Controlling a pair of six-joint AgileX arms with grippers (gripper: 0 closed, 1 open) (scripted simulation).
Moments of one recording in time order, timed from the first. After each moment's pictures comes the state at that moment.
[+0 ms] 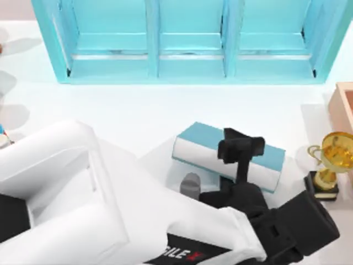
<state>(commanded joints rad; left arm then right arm) -1.24 2.09 1.13 0.09 -1.21 -2.38 0.00 0.00 0.00 0.00 0.00 0.00</state>
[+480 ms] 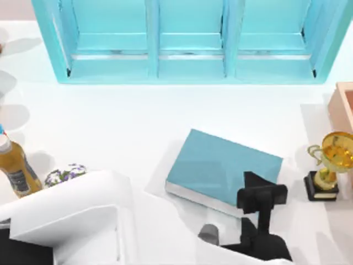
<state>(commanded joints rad) -1.43 2.14 1.27 -0.43 -1.23 -2.89 0.00 0.00 0.00 0.00 0.00 0.00</state>
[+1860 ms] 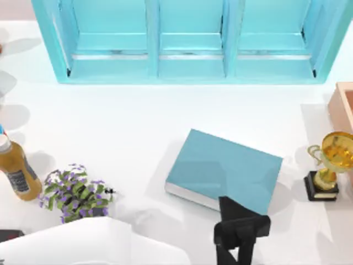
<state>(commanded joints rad) -1.56 2.13 1.38 -1.28 -1.22 -3.59 0.00 0.00 0.00 0.00 0.00 0.00</state>
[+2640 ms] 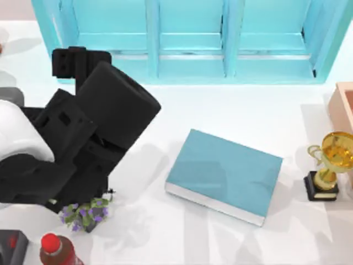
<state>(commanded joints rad) -0.90 1.22 0.95 -0.67 -0.80 -2.17 0.00 0.00 0.00 0.00 0.00 0.00</state>
